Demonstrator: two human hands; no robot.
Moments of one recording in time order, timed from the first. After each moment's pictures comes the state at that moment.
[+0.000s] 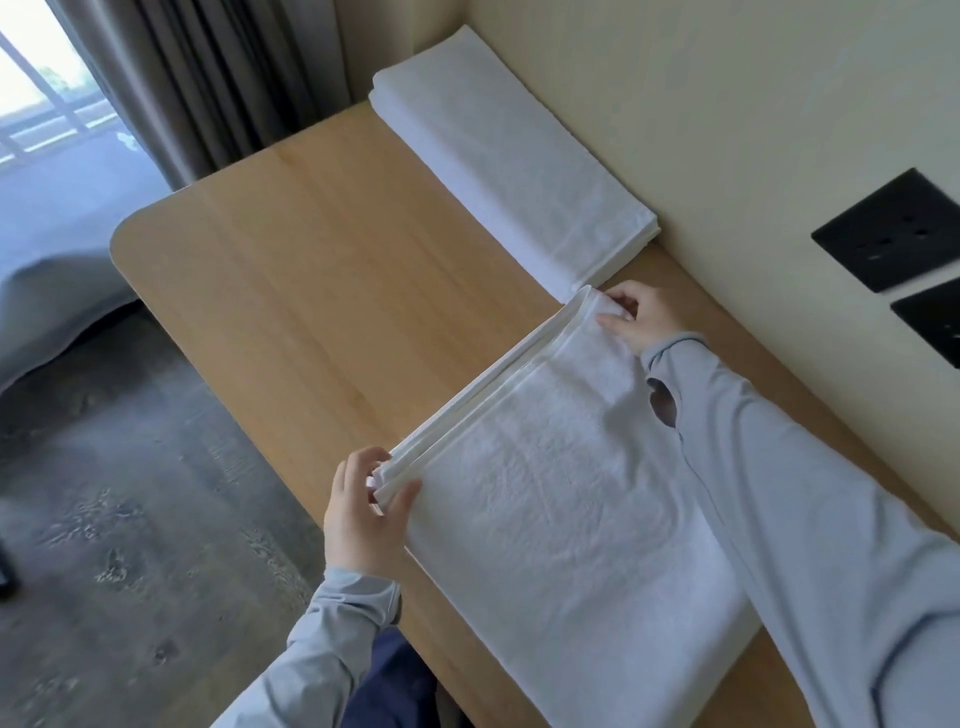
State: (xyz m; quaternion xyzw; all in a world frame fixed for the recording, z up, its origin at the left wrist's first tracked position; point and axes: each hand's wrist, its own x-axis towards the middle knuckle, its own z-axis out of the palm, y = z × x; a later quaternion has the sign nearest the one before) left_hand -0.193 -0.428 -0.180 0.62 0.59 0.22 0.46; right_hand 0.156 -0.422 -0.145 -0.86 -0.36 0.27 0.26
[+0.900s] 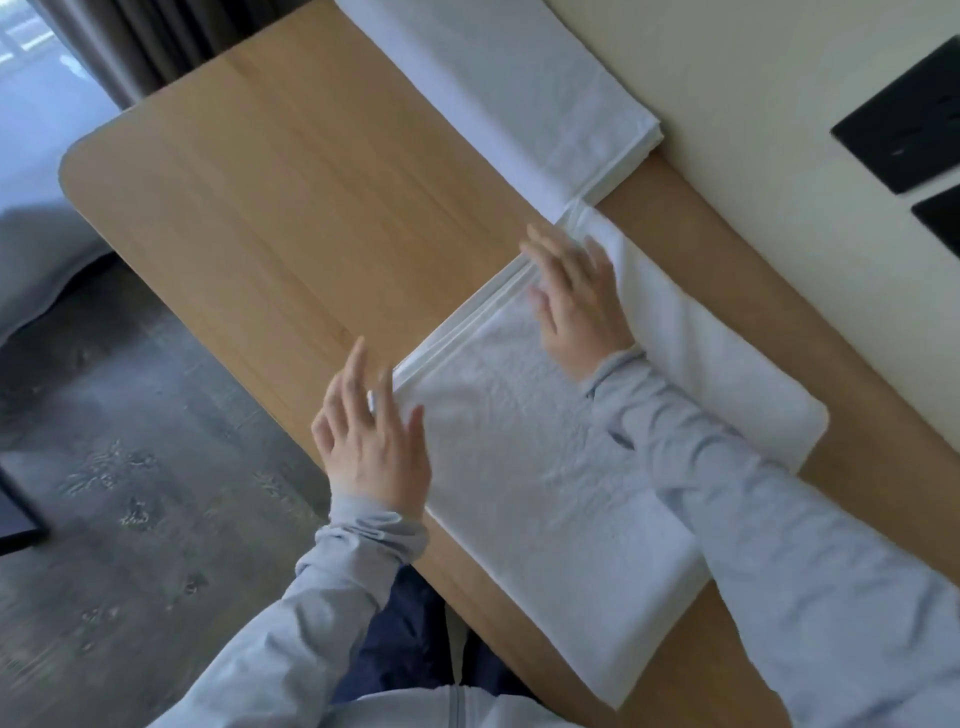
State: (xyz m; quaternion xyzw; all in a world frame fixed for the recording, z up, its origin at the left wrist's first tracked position) left_hand -0.179 -0.440 -0.157 0.83 0.51 0.12 0.17; right_hand 0.051 -0.454 -0.152 -0.77 -0.62 0.00 0.17
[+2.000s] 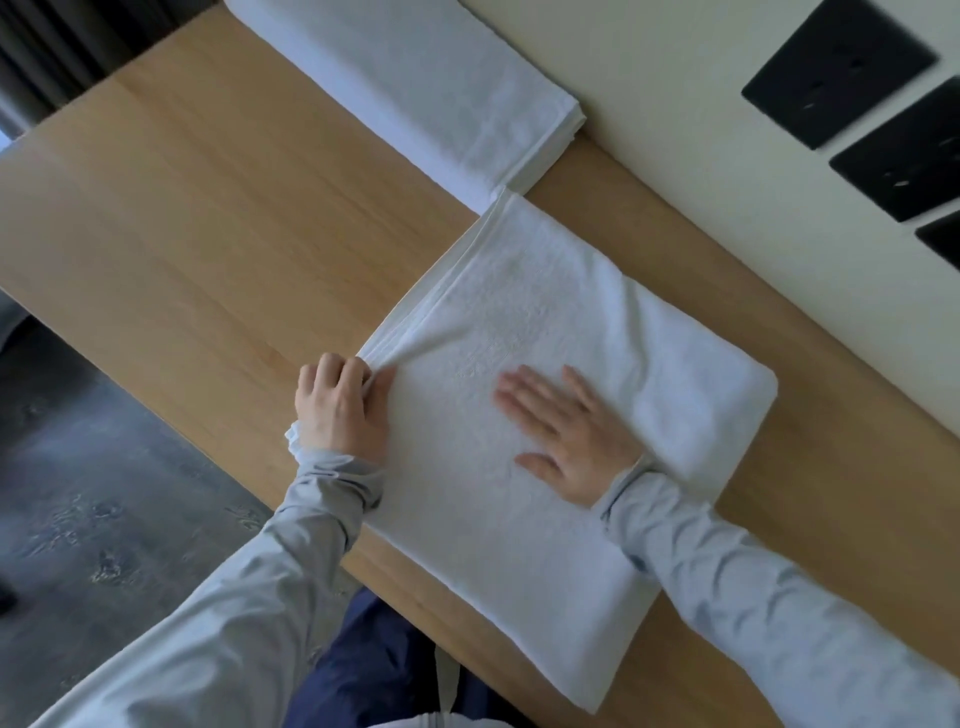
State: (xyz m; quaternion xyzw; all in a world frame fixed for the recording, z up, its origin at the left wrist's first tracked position) left_hand -0.140 -0.404 -0.203 0.84 0.46 0.20 0.22; right_hand 0.042 -0.591 -0.189 -0.72 -0.69 0.08 -0.02
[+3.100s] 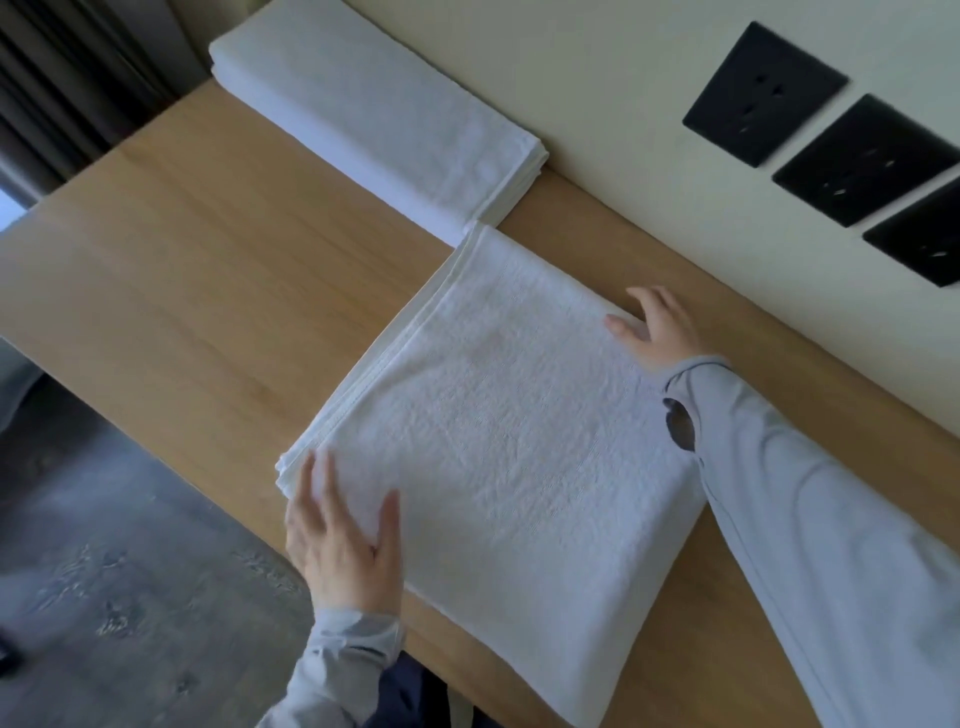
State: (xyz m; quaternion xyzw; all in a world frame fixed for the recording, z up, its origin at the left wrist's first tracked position) left_hand -0.178 -0.495 -0.172 0.76 0.56 0.14 0.30; right_hand 0.175 -0.577 -0.161 -0.91 -0.32 0.21 0.16
